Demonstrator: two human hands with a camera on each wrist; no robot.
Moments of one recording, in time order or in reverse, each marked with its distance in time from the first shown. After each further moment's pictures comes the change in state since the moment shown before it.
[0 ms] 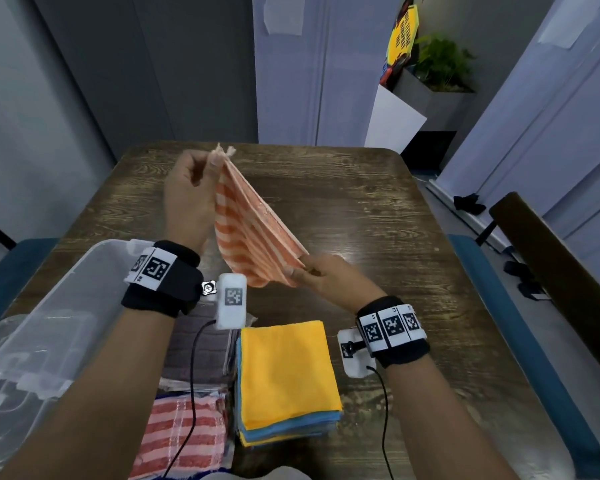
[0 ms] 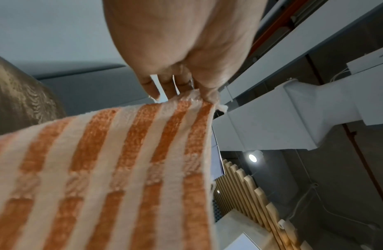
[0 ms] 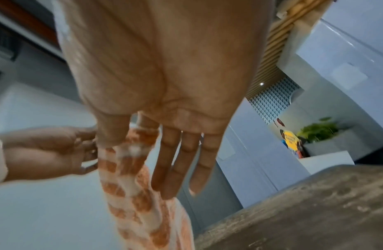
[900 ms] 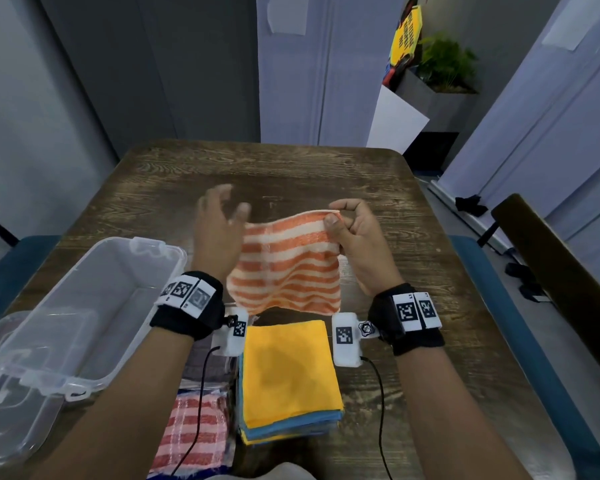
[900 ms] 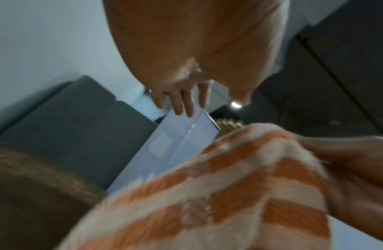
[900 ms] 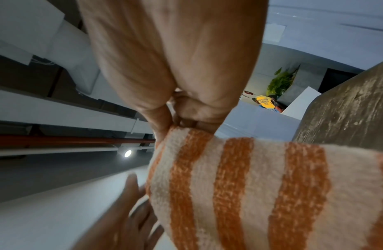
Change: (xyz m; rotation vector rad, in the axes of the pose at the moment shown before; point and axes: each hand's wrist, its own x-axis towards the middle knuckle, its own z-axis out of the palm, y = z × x) left_hand -0.034 -0.047 0.012 0.451 -0.101 -0.072; right_hand -0.001 -0.015 -0.029 0.910 0.420 -0.091
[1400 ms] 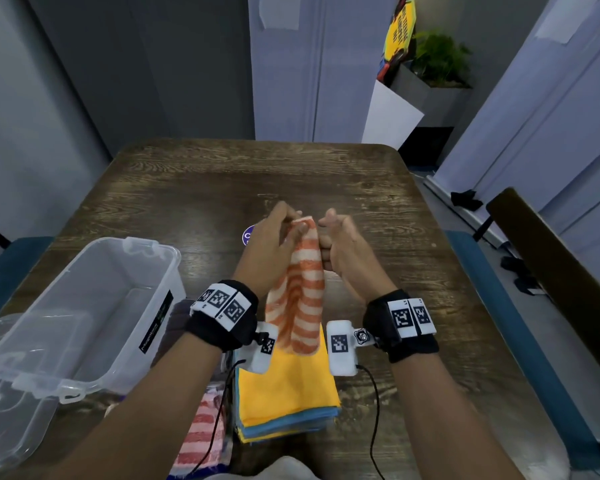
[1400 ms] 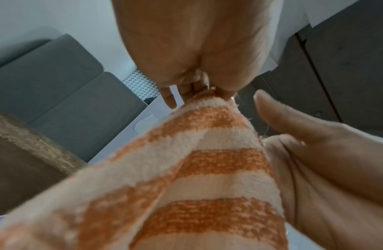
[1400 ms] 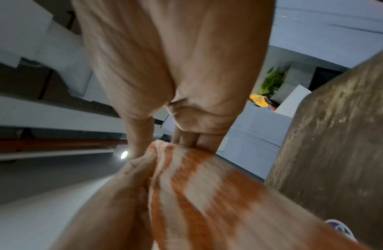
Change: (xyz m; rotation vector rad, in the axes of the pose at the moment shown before) left_hand -0.036 0.045 0.042 -0.207 -0.304 0.268; right_hand -0.011 0.011 0.003 -0.036 -0.037 0.234
